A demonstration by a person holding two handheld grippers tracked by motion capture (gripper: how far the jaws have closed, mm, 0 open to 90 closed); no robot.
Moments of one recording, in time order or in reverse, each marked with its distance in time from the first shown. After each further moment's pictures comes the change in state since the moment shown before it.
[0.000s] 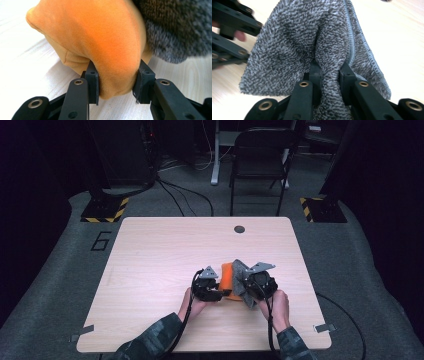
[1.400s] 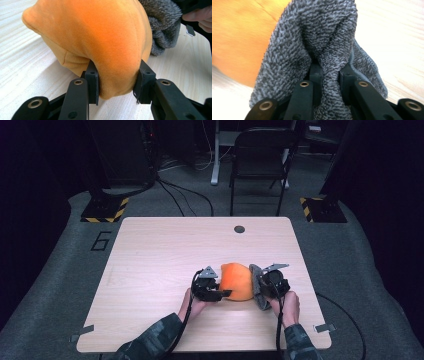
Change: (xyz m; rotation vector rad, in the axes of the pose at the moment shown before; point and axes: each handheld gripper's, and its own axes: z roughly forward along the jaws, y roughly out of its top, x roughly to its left) left arm 0.000 -0.001 0.000 -0.006 -0.018 -0.032; right arm -0.048 -0.031 0.027 0.097 -0.037 0.130
